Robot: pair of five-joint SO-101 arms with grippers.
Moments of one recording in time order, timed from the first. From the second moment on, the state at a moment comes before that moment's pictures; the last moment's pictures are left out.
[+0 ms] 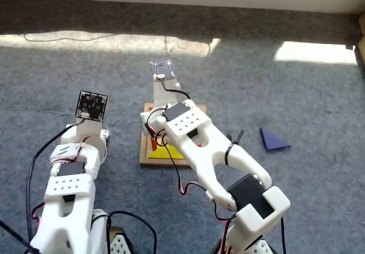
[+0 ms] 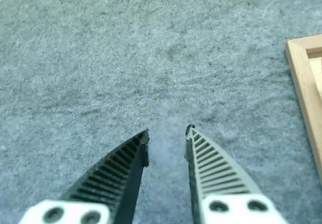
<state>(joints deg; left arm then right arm) -14.1 -45.8 80.1 17.6 -12.6 -42.5 7.8 17.8 44.6 -17.5</state>
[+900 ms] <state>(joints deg) -14.1 -45.8 80.1 17.6 -12.6 -39.2 7.8 15.8 51.6 -4.2</state>
